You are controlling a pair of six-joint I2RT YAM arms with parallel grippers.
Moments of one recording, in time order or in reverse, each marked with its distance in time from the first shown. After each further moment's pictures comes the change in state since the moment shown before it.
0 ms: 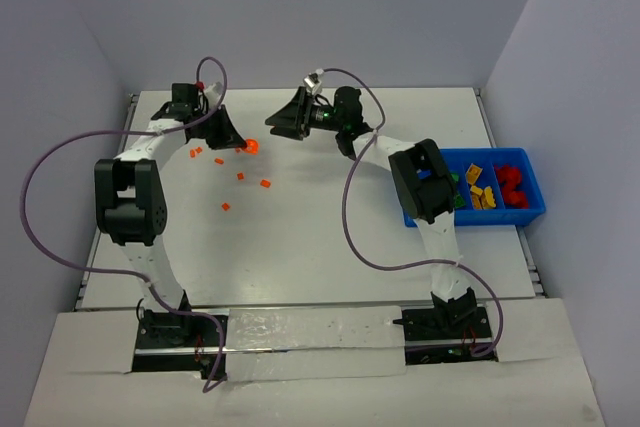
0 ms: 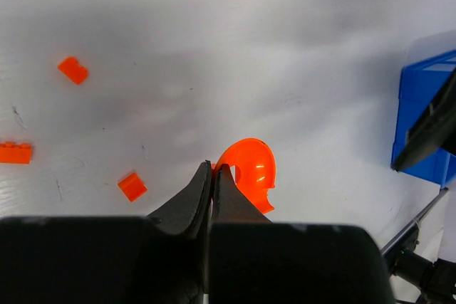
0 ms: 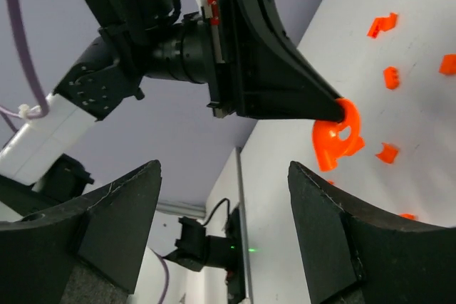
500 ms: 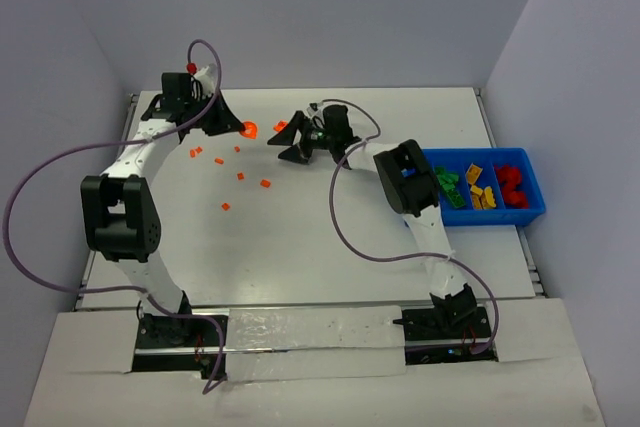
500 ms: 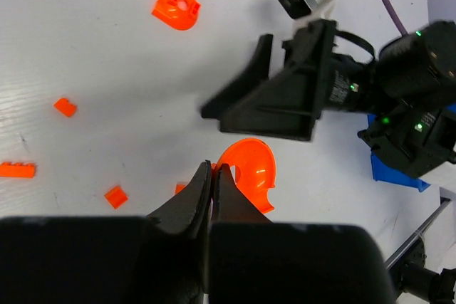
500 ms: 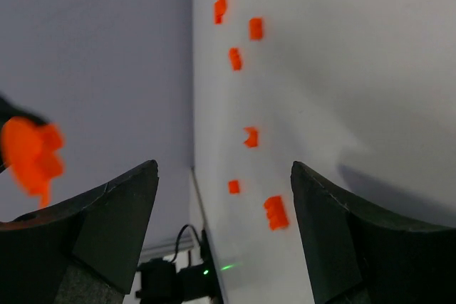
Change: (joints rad) left arm -0.021 -0.148 -0.014 0.059 -0.014 -0.009; right arm 0.002 0.200 0.119 -0.340 0.180 -0.110
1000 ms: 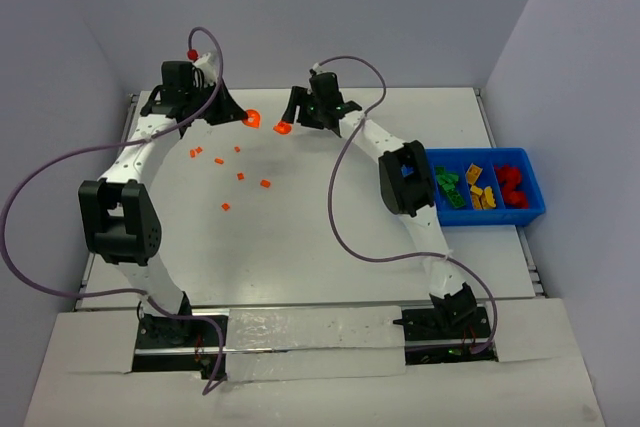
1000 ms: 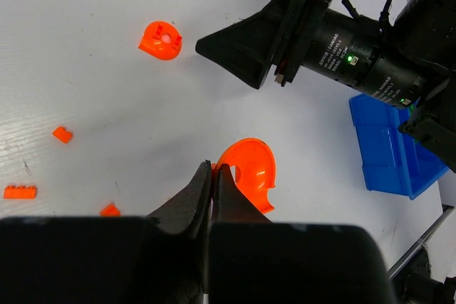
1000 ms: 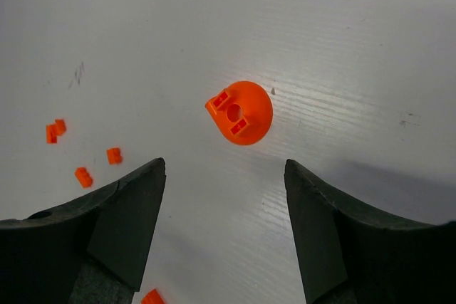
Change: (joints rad) left arm -0.023 -0.018 0.074 -0.013 -0.026 0.000; right arm 0.018 0.034 0.463 -0.664 0.569 -0.557
